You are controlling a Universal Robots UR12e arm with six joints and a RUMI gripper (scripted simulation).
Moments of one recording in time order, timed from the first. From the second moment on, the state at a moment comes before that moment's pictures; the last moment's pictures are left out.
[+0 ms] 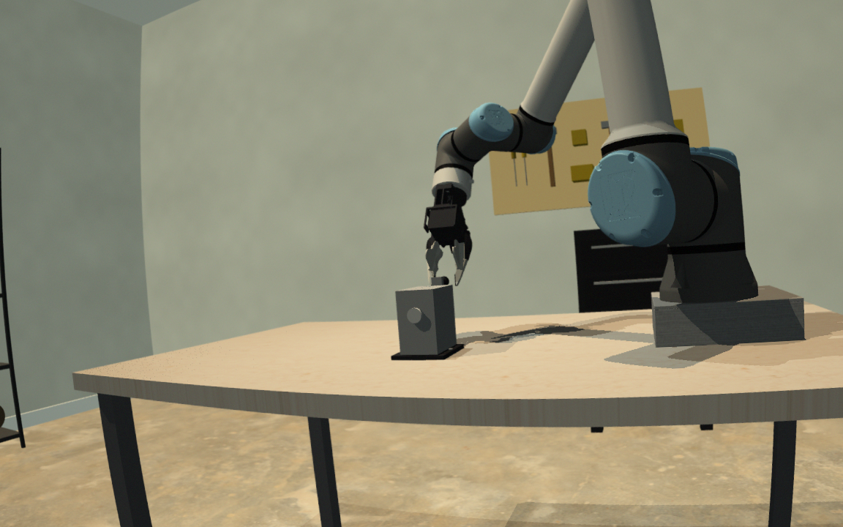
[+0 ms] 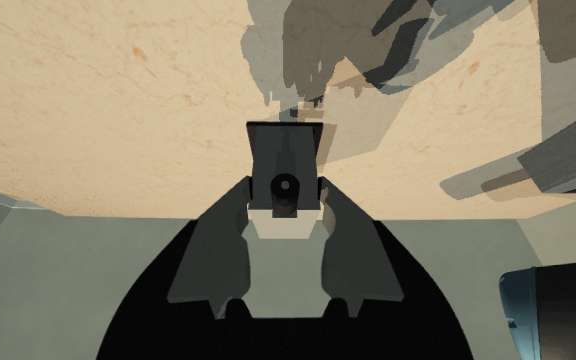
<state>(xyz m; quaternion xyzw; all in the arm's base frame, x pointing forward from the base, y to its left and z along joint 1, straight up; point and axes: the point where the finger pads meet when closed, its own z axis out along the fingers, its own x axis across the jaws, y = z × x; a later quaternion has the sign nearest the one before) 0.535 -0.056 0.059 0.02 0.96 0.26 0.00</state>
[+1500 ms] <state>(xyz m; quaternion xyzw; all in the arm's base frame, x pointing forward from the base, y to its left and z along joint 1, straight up) 0.535 -0.055 0.057 0.02 0.96 0.26 0.00</state>
